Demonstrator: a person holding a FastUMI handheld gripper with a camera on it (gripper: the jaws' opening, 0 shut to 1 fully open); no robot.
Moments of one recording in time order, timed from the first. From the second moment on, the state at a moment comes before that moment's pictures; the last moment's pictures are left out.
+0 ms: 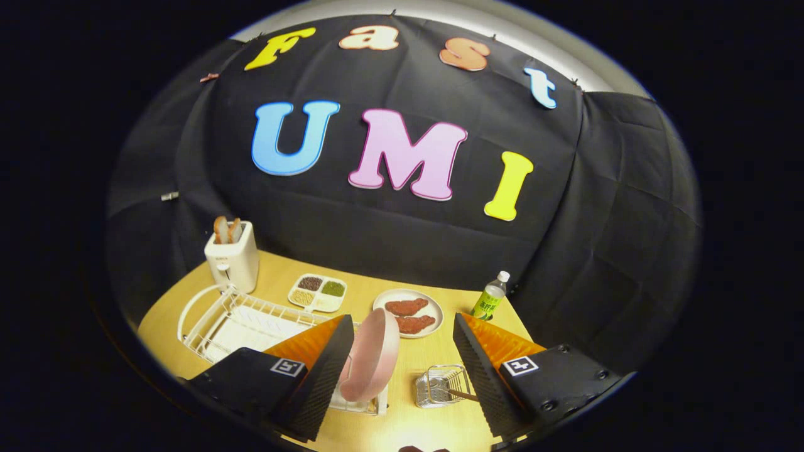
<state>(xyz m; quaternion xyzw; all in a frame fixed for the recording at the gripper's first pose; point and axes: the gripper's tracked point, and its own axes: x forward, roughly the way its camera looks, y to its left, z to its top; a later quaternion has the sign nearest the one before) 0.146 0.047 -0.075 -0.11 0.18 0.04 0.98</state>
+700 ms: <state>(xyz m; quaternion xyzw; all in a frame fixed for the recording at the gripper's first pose) 0.194 0.048 -0.199 -0.15 0.40 0.00 0.90</state>
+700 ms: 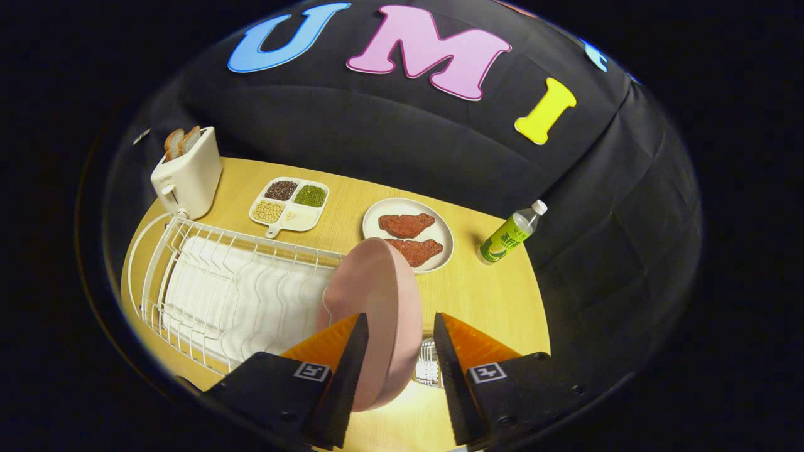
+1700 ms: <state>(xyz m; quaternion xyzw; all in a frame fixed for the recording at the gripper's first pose) 0.210 0.060 -0.162 -0.25 0.33 -0.05 0.91</state>
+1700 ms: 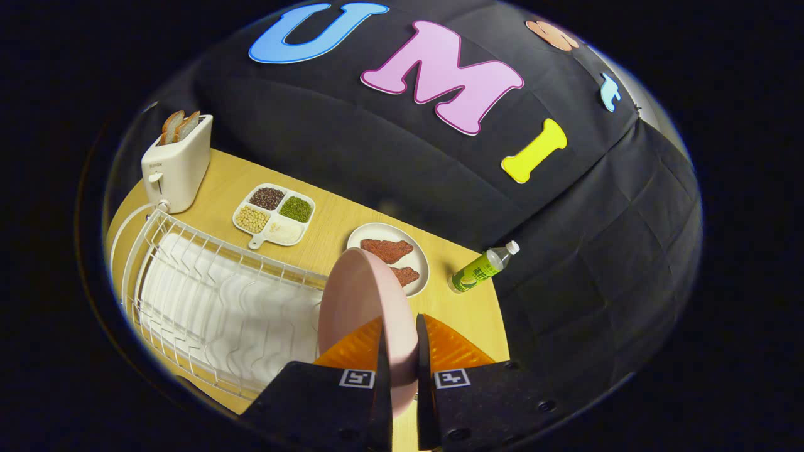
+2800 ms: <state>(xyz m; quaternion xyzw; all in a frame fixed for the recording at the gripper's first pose) 0.002 0.058 -0.182 0.10 0.43 0.15 0.89</state>
